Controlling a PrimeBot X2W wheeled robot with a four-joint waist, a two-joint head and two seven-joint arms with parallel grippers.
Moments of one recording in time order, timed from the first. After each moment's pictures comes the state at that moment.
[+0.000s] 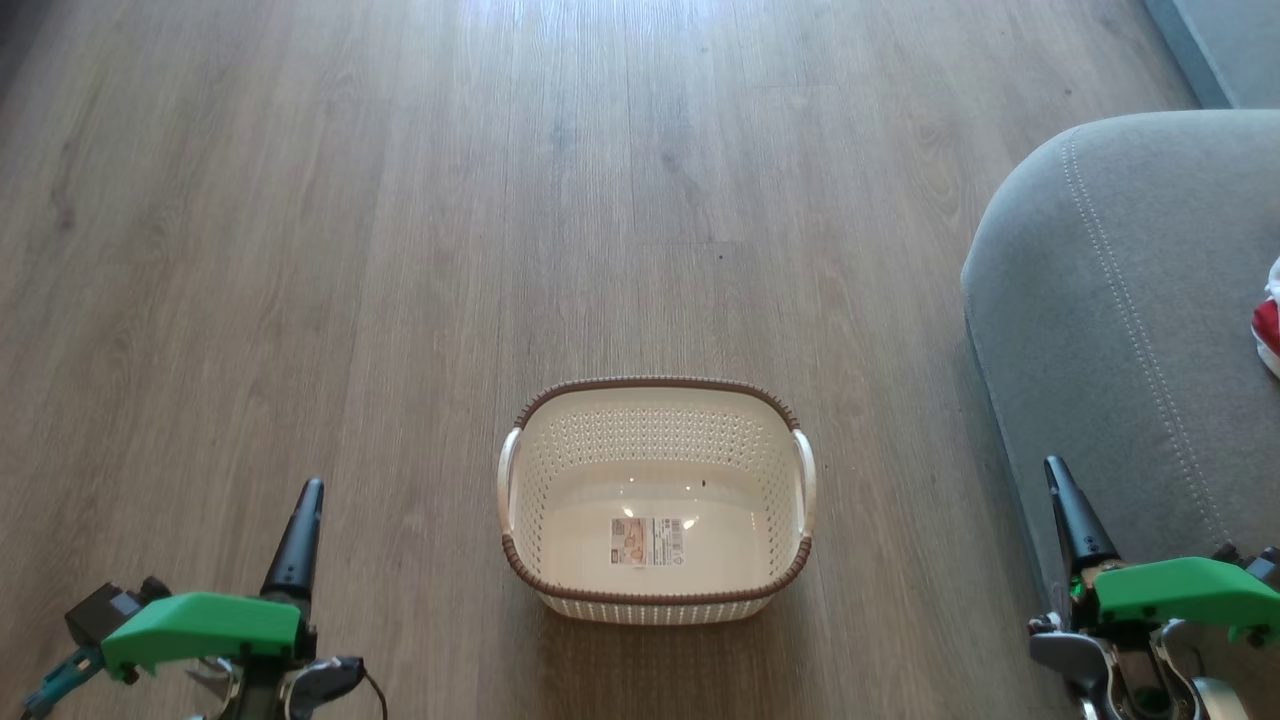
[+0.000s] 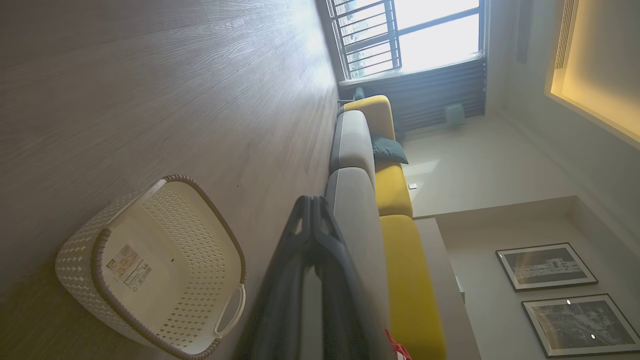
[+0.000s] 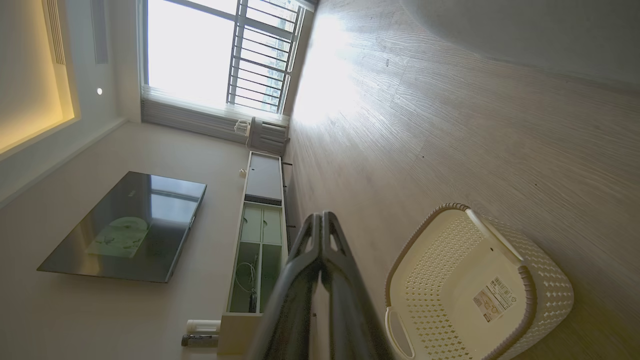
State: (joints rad) left arm -0.04 0.04 0.07 0.31 -1.34 -0.13 0.04; right arm -0.03 -0.05 -0.11 0.31 1.34 0.13 0.04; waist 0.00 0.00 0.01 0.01
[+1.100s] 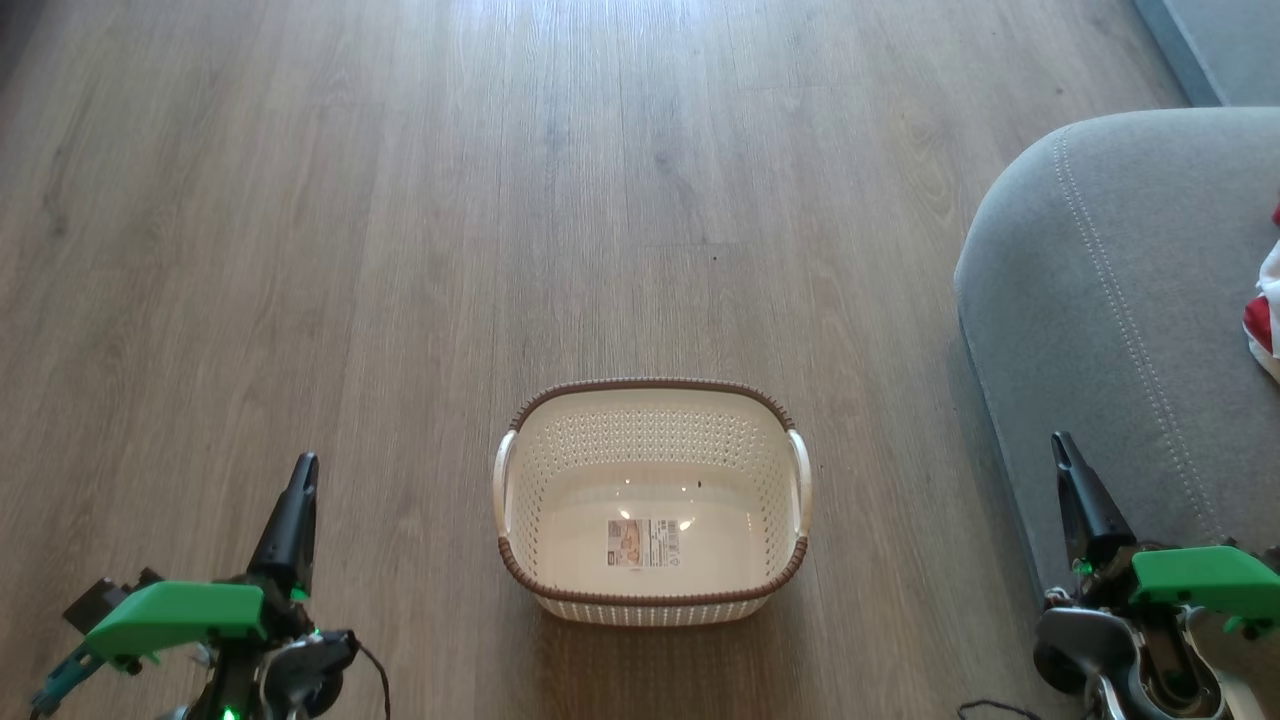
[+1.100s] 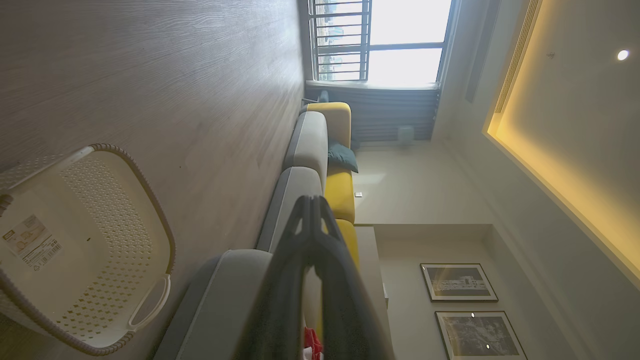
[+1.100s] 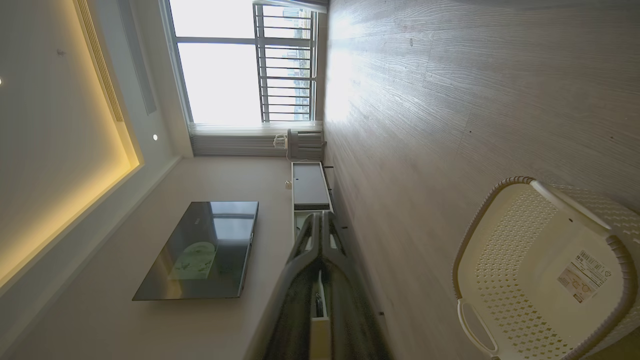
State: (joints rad) left arm -0.06 0.04 0.08 0.28 -1.60 -0.13 0.11; right arm -0.05 -0.05 -0.13 0.28 1.60 0.13 0.11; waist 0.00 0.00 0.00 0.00
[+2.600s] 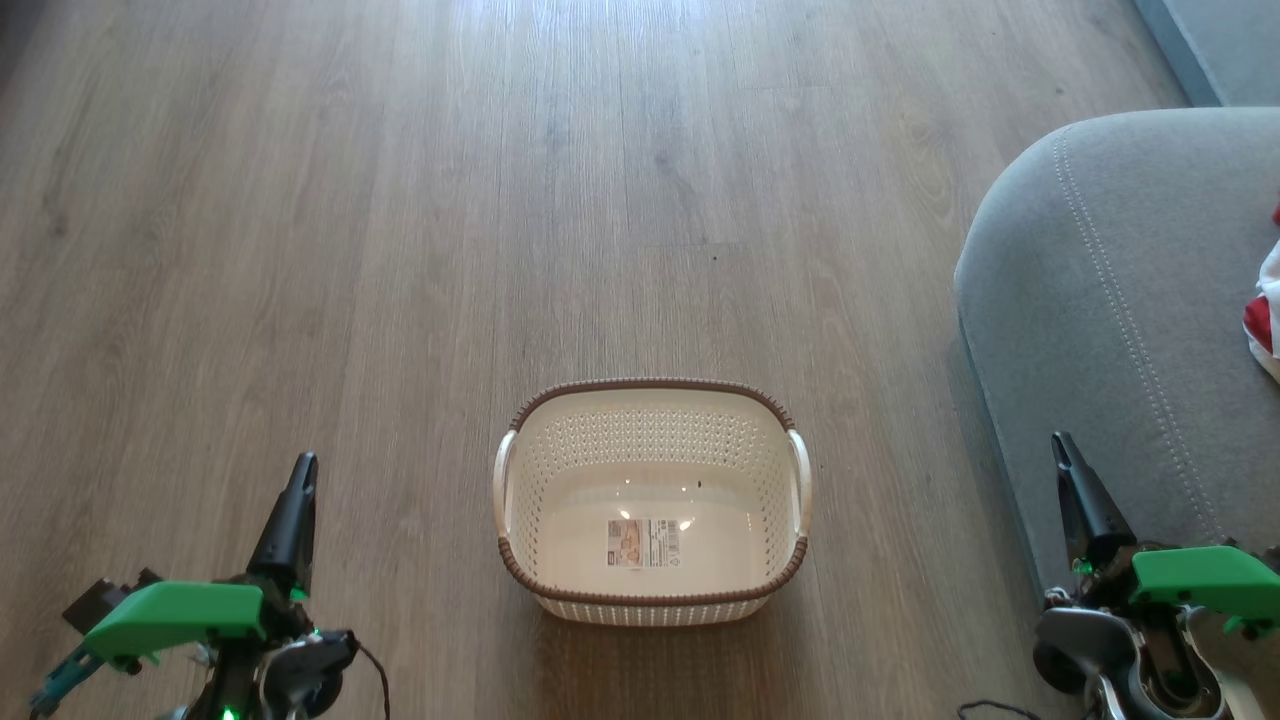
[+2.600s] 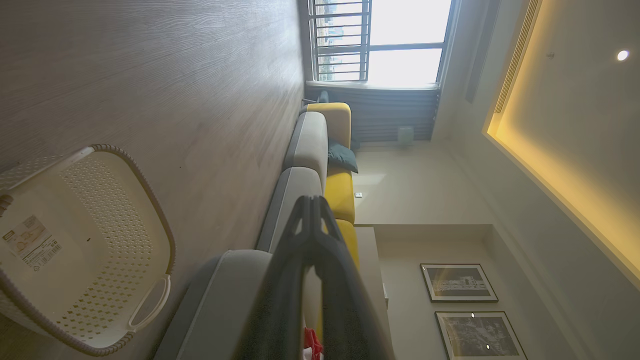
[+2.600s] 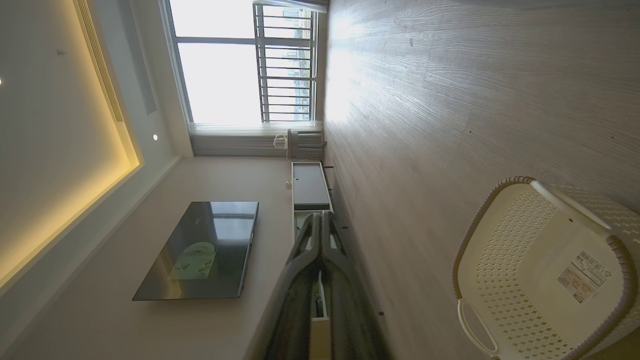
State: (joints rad) left arm -0.06 0.04 0.08 0.28 -1.60 -0.13 0.11; right arm -0.05 -0.05 -0.13 0.28 1.60 0.13 0.11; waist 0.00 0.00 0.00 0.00
